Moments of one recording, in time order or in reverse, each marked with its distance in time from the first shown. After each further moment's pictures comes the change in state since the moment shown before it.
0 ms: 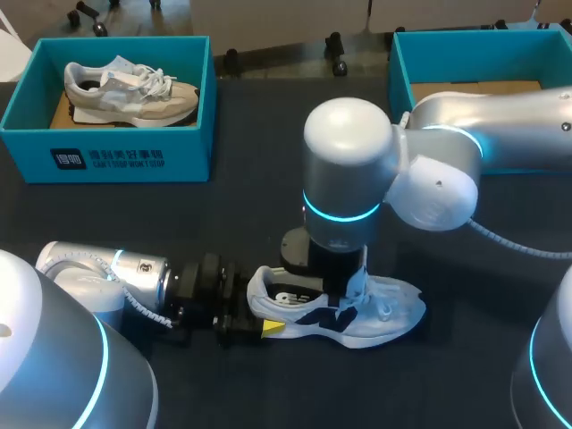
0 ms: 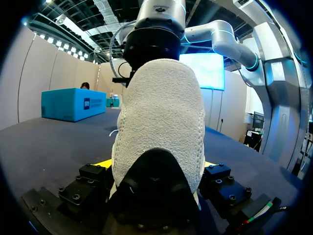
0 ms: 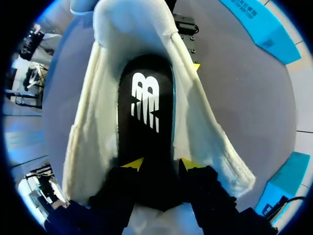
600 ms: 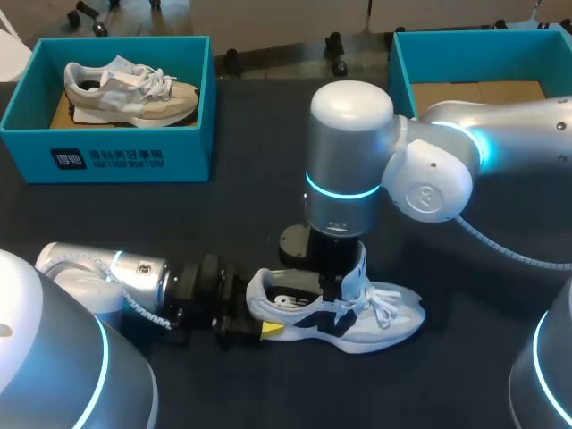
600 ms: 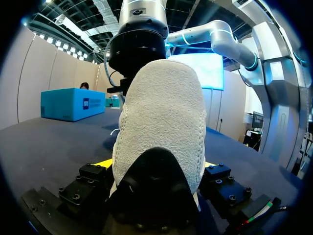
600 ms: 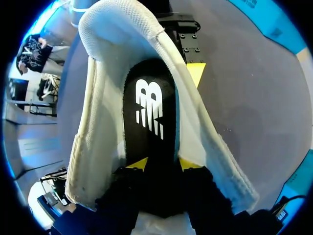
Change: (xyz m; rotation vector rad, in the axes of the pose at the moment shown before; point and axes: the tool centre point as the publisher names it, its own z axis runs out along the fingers) left arm 0.003 0.001 -0.001 0.000 0.005 0.002; right arm 0.017 0.007 0.003 -0.022 0.169 0.045
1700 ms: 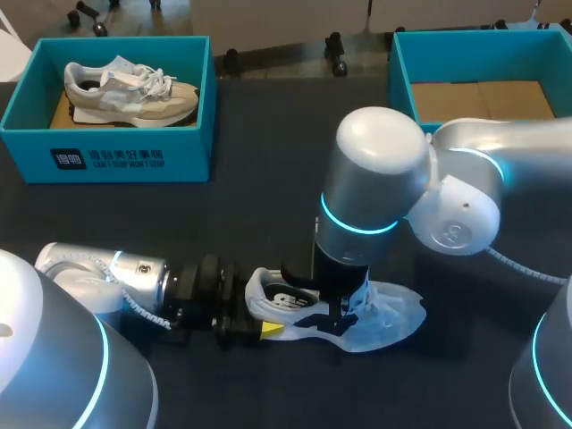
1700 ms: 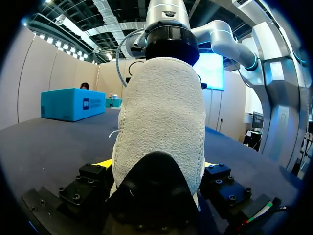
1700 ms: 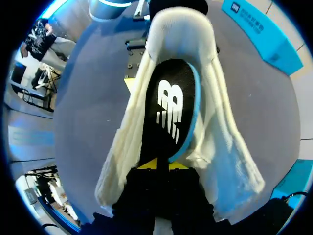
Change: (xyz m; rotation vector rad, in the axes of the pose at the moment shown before) left arm 0.000 -0.001 0.000 0.001 -0.002 0.000; right arm 0.018 0.006 -0.009 -0.121 -0.145 -0.098
